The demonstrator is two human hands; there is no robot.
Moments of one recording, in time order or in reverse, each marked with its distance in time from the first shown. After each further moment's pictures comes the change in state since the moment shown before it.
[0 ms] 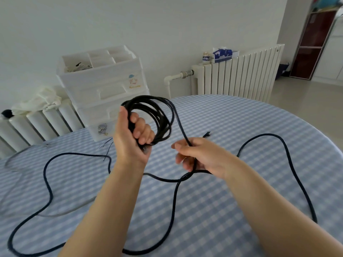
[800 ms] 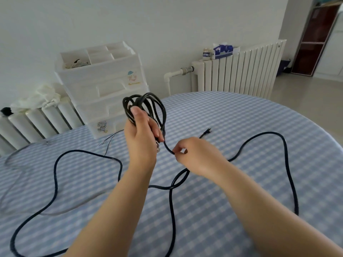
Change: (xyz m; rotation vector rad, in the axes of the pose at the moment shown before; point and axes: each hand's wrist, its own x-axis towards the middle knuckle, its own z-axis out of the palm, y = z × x) left_hand -0.012 -0.027 0.014 0.560 0.081 0.395; right_hand -0.002 0.000 0.020 -0.967 0.245 -0.094
